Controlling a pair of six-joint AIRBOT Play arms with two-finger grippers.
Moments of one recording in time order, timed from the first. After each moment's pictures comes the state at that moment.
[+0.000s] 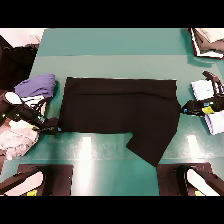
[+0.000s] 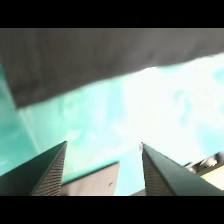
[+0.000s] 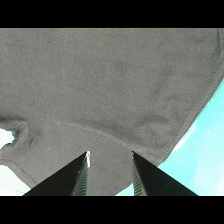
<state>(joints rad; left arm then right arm) 0.16 -1.17 0.77 1.15 -1.48 -1.31 -0.29 -0.99 0.95 -1.15 1.44 1.31</state>
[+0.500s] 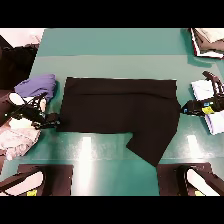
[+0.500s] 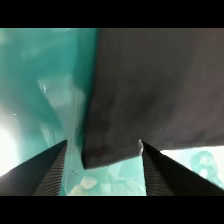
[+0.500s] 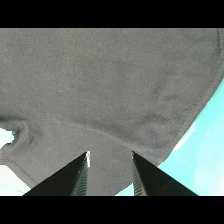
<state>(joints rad) 0.16 -1.21 0.76 1.23 -1.24 -1.42 -0.29 -0.99 0.95 -1.15 1.44 1.31</state>
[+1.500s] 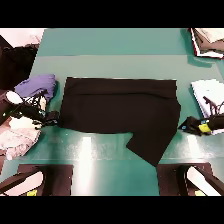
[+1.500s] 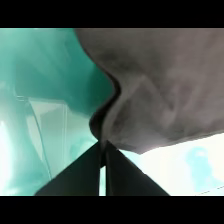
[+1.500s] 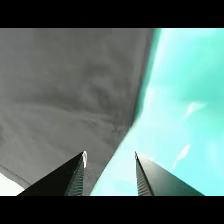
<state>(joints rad) 0.16 -1.18 0.78 1.16 -1.24 -1.37 -0.49 -0.99 0.61 -1.14 1.37 1.31</state>
